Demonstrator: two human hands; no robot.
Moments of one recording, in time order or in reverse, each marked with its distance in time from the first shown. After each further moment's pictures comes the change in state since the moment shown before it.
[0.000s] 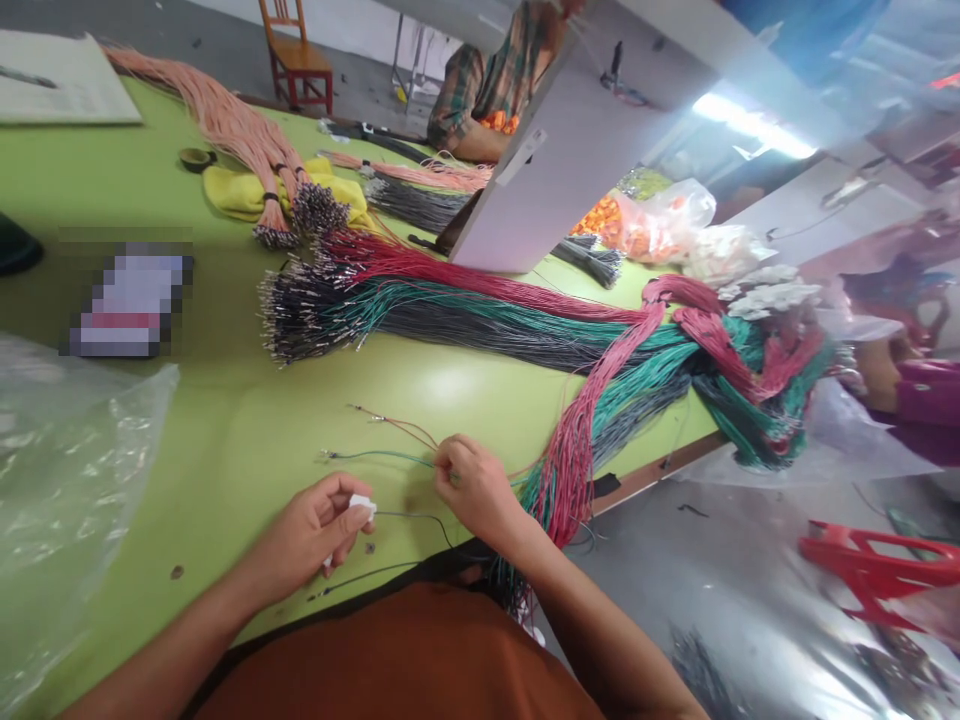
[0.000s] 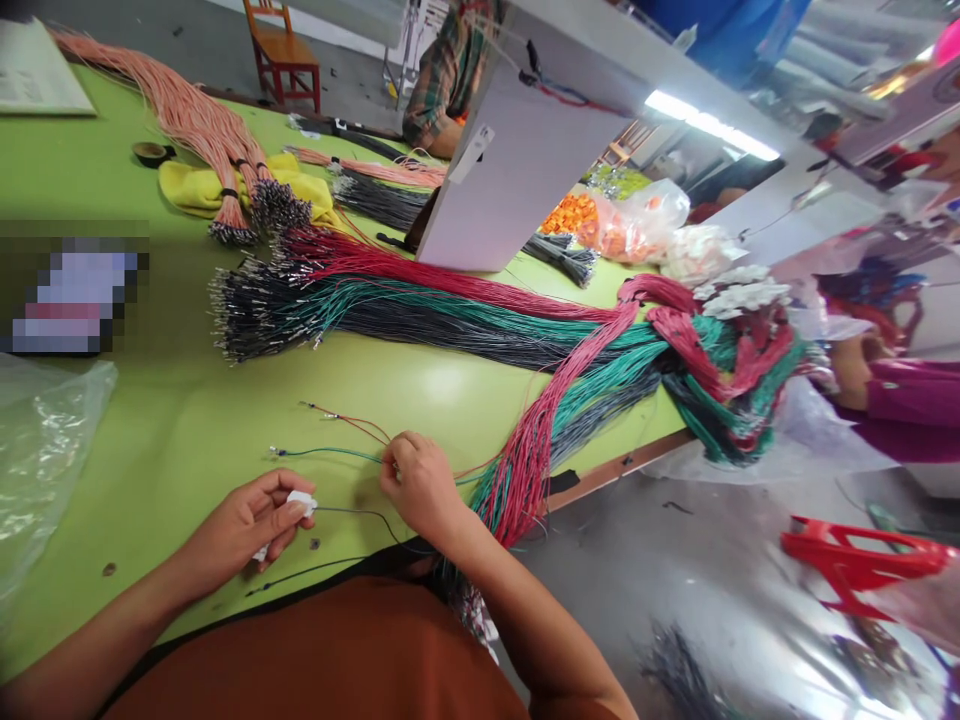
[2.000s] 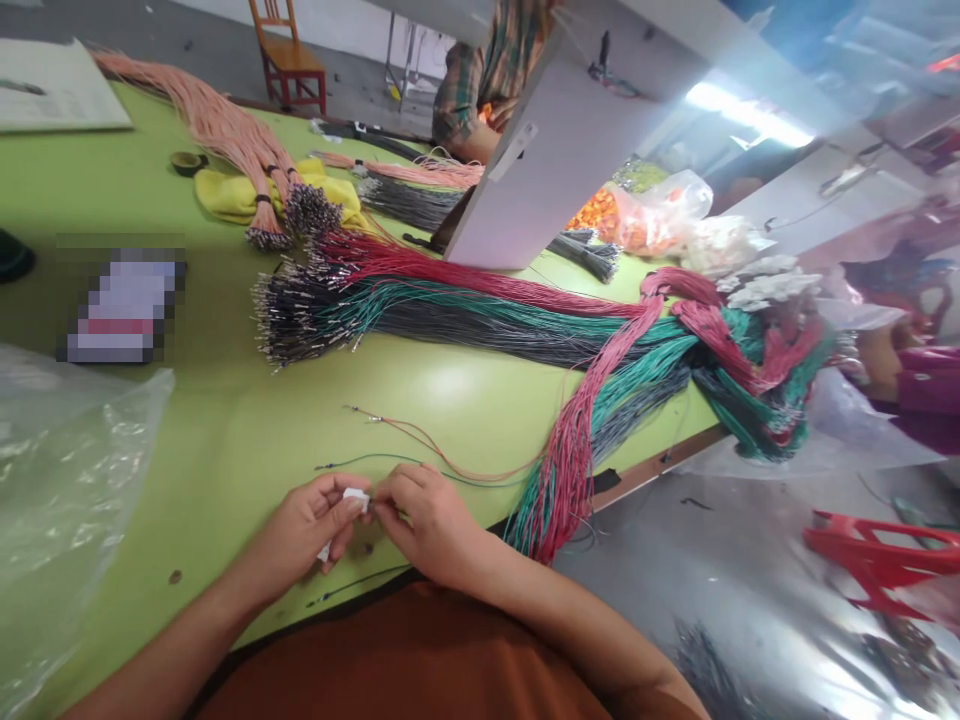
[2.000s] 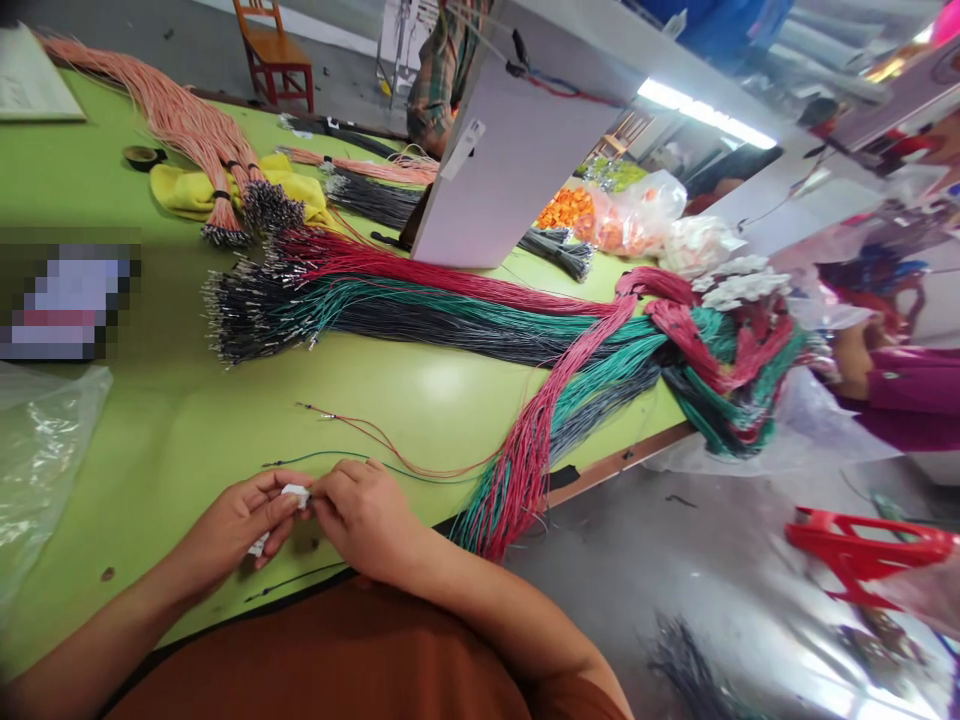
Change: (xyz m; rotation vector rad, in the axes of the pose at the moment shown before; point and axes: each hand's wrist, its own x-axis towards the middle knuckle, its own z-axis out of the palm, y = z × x) left_hand 0.002 0.005 0.000 -0.085 0.054 0.013; right_hand -0.001 -0.049 0.013 0.216 -0.063 -0.235
